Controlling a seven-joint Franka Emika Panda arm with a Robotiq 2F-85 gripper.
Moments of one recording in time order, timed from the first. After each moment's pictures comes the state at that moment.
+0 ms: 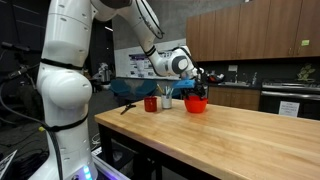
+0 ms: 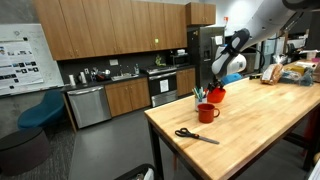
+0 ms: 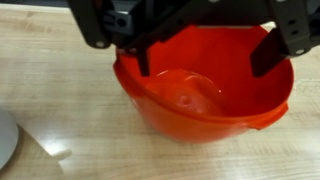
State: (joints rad) arm -0.16 0.22 -0.18 -2.16 -0.08 2.75 -0.10
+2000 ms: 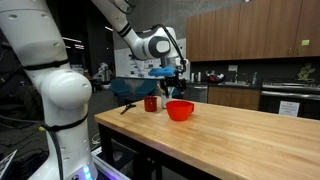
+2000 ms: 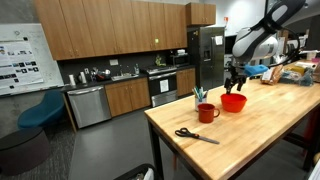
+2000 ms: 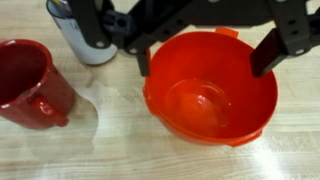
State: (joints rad) arm -0.16 -0.29 -0.19 -2.55 -0.06 2.47 -0.19
